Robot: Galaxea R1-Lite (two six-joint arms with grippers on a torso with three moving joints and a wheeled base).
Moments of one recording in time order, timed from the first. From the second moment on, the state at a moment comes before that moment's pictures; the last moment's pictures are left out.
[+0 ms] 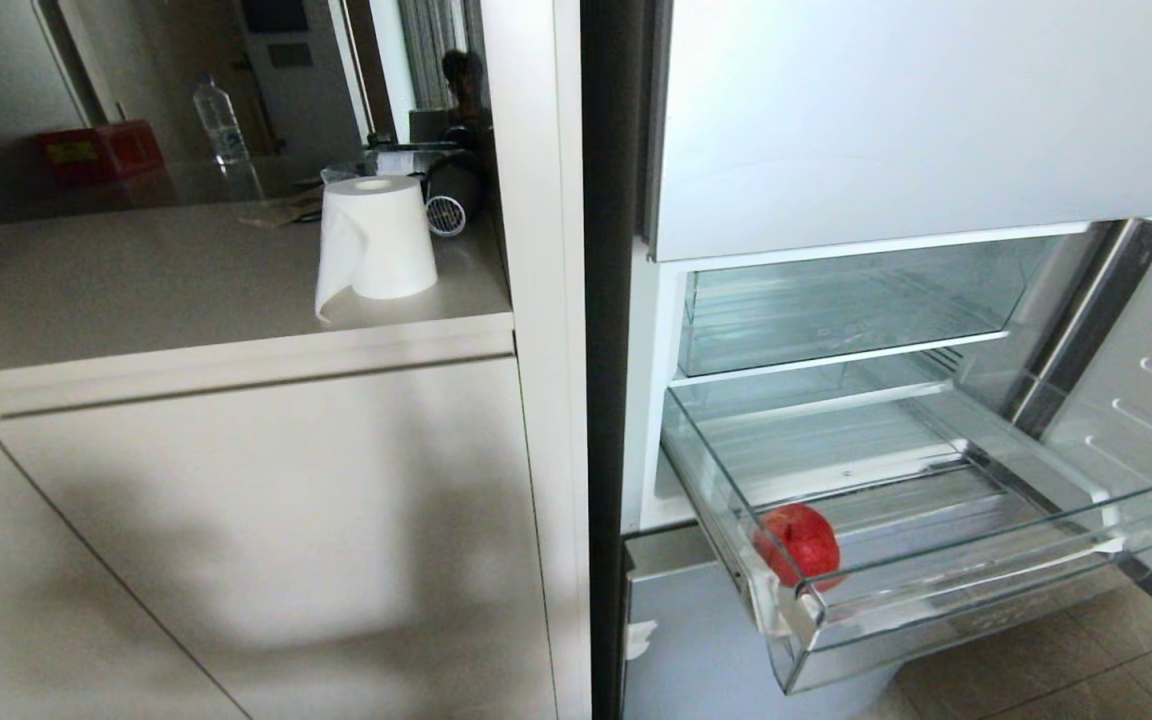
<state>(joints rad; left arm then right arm) -0.01 0.00 0.00 0.00 0.00 0.00 0.00 0.14 -0.04 -0.03 0.06 -0.12</state>
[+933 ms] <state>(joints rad) -0.01 0.00 0.00 0.00 0.00 0.00 0.16 1.42 -0.96 0.16 0.20 0.10</state>
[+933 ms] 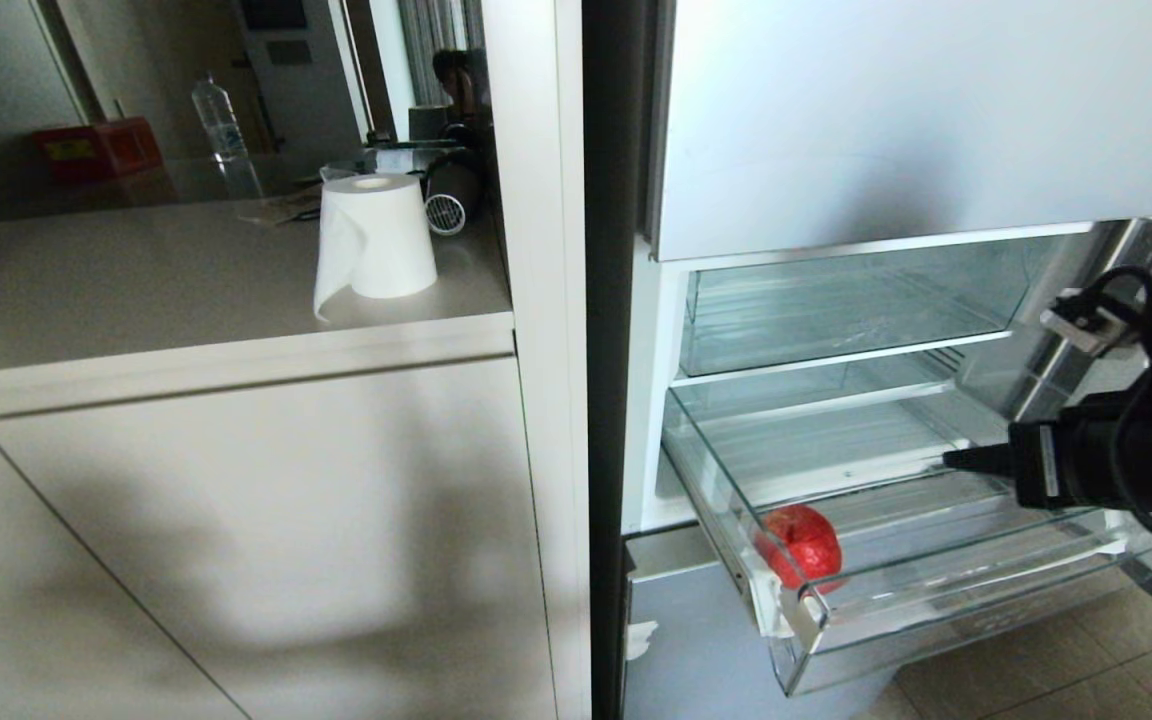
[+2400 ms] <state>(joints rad) -0.01 0.00 0.00 0.00 0.00 0.00 0.27 1.79 -1.15 0.29 0.31 0.13</state>
